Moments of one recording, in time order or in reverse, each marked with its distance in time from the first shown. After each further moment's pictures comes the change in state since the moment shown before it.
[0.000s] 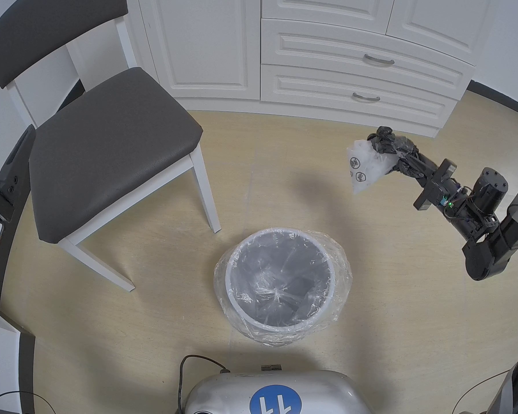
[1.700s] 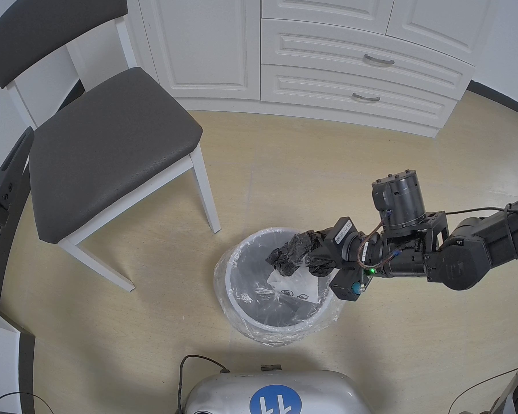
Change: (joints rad) left arm 0.122 -0.012 -0.004 -0.007 -0.225 -0.023; right arm 0.561 -0.200 -0.183 1.219 -0.324 -0.809
